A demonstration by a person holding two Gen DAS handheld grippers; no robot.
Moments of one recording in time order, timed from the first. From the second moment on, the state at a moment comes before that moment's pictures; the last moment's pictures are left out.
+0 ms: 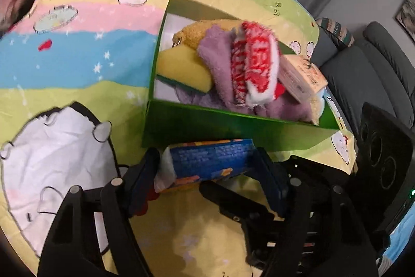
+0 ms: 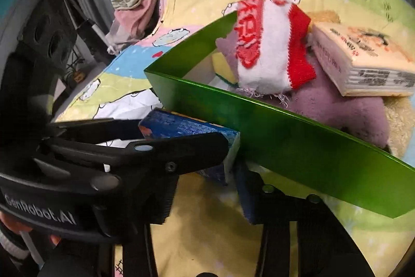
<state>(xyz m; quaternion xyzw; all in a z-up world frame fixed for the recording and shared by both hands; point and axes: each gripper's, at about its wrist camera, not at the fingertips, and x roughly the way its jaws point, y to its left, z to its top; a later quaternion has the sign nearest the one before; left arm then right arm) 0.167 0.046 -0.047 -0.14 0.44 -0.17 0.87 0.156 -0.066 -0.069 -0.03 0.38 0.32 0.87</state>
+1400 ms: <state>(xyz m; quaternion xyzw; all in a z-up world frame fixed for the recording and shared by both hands) 0.234 -0.002 0.075 0.00 0.49 -0.04 0.87 0.211 -0.141 0.045 -0.05 0.44 0.09 0.89</state>
